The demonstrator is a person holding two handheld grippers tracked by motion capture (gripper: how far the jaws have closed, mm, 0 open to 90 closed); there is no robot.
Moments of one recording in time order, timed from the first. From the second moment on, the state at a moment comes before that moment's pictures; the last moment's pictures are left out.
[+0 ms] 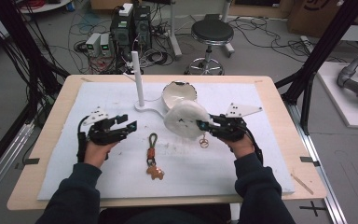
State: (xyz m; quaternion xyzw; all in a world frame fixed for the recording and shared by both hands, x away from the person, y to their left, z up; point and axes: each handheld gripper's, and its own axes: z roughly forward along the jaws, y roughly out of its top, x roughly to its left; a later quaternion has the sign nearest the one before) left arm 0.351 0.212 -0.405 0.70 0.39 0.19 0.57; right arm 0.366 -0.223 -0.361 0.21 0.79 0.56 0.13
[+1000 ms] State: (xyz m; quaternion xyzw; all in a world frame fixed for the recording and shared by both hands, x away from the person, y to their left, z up) left arm 0.357 0.258 -0.415 0.69 0.45 0.23 0.53; right arm 0.481 -0.167 -0.300 0.17 0.82 0.47 0.28
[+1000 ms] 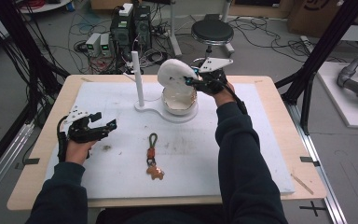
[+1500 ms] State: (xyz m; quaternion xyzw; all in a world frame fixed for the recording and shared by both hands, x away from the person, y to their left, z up) left arm 0.354 0.258 -0.416 0.69 0.44 0.23 0.53; right arm 0.491 -0.169 -0.323 0.15 0.86 0.41 0.27
